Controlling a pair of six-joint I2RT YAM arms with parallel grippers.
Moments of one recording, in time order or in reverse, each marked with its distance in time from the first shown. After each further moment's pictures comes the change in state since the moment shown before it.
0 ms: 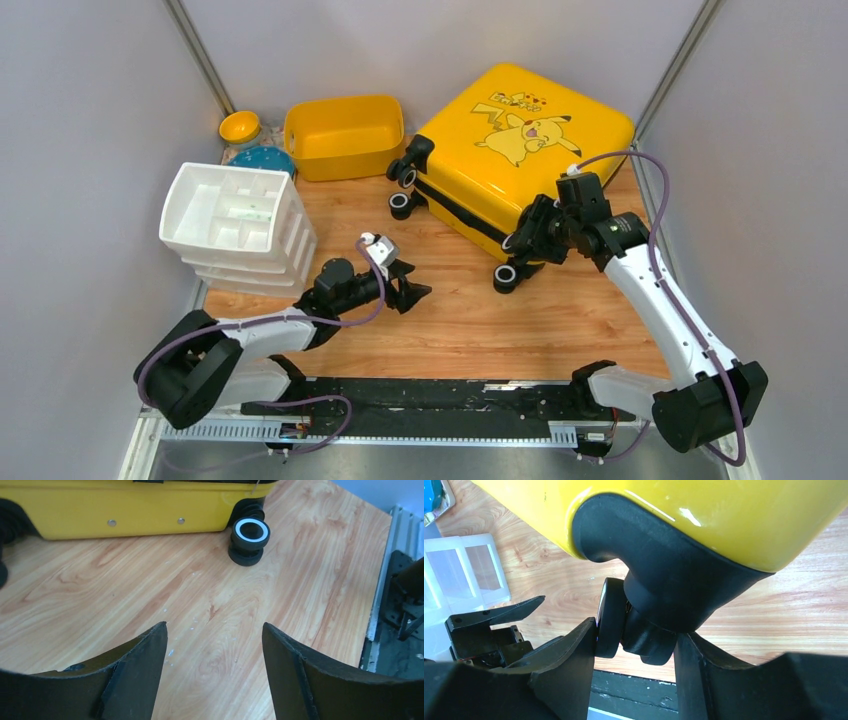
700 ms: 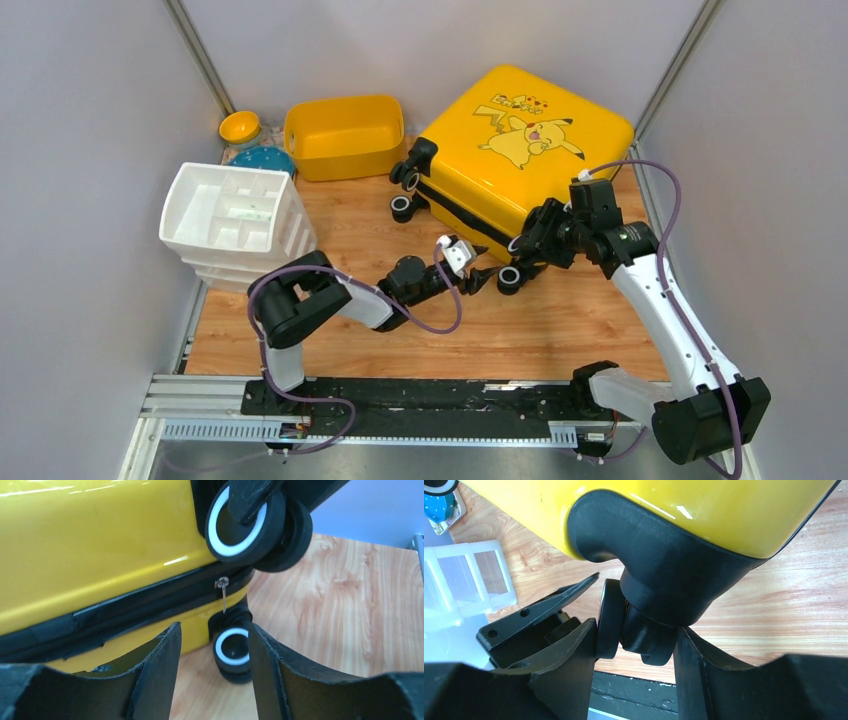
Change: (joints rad) left arm -0.320 0.615 0.371 0.496 -0.239 0.248; right arm -0.066 -0.056 -0.059 0.019 -0.047 -0.006
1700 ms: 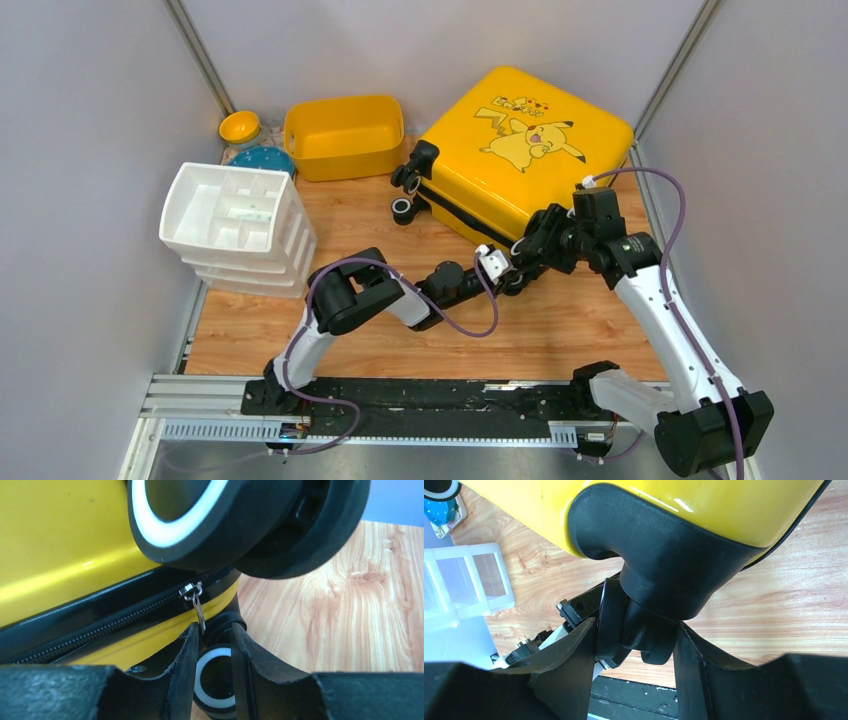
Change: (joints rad) left arm -0.073 0.361 0.296 0.049 -0.050 0.036; right arm -0.005 -0.059 -0.066 0.032 0.011 0.000
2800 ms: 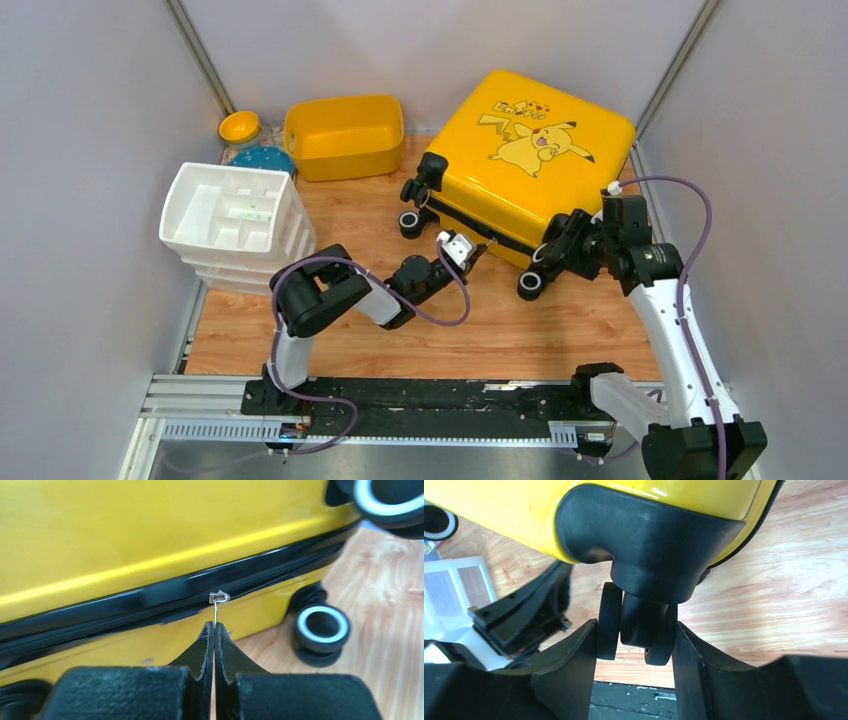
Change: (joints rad) left arm 0.085 -0.172 -0.195 0.041 -0.128 -0.018; right arm -0.172 -0.066 -0.016 -0.068 -0.045 -0.105
